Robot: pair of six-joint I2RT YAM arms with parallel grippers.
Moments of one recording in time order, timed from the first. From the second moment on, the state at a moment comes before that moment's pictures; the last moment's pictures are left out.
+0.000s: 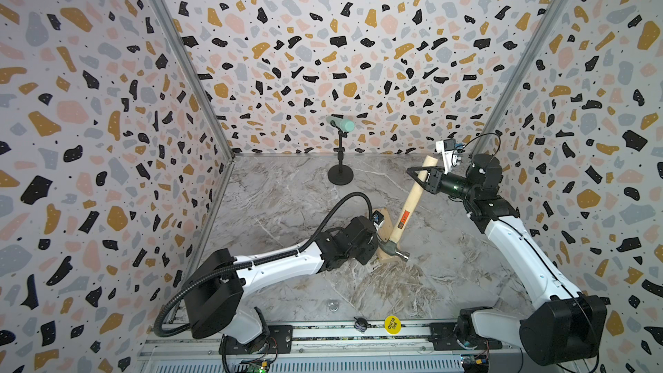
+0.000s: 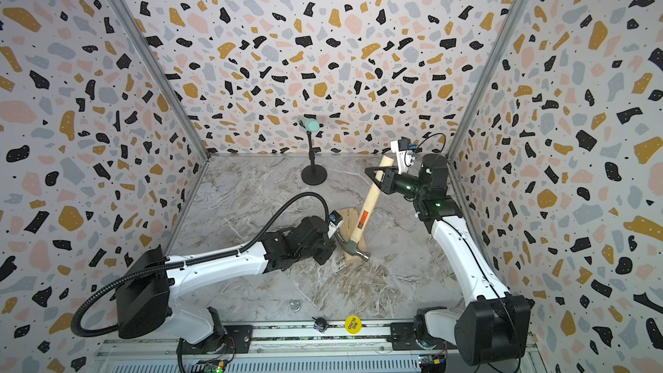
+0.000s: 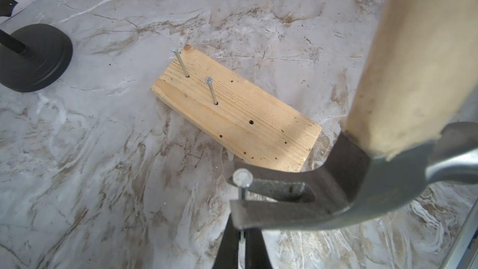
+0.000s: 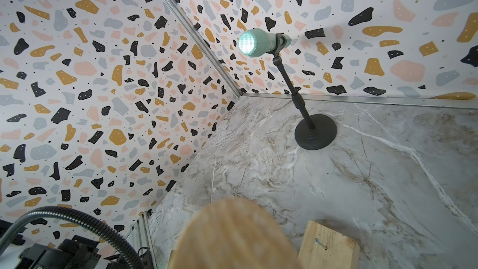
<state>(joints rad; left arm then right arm) -1.01 1.50 1.00 -0.29 -0.17 -0.14 0.15 1.24 1.09 -0.05 -0.83 0.45</state>
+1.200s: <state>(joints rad) -0.87 1.51 1.00 -0.29 -0.21 -0.28 0.33 1.14 1.20 -0.29 -0.54 0.22</state>
